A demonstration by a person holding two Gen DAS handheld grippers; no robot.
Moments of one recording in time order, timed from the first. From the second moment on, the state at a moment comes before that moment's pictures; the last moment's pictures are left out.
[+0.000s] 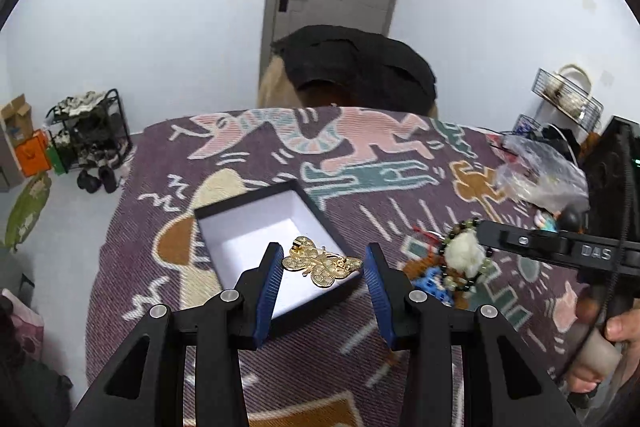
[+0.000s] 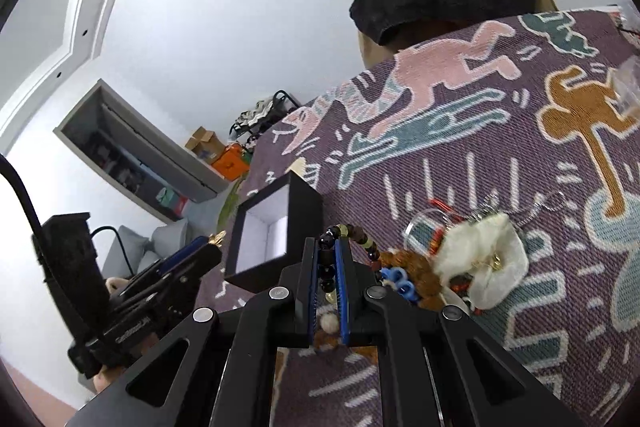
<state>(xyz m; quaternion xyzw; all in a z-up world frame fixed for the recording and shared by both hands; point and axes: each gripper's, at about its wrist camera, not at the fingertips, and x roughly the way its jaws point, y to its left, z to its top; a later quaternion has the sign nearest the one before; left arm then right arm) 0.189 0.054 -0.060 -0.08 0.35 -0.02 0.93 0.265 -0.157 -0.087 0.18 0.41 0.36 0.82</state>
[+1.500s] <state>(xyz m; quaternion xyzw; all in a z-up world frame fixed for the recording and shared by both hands) 0.160 0.151 -0.064 -0.18 0.35 0.09 0.92 0.301 -0.024 -0.081 0.17 0.46 0.40 0.77</state>
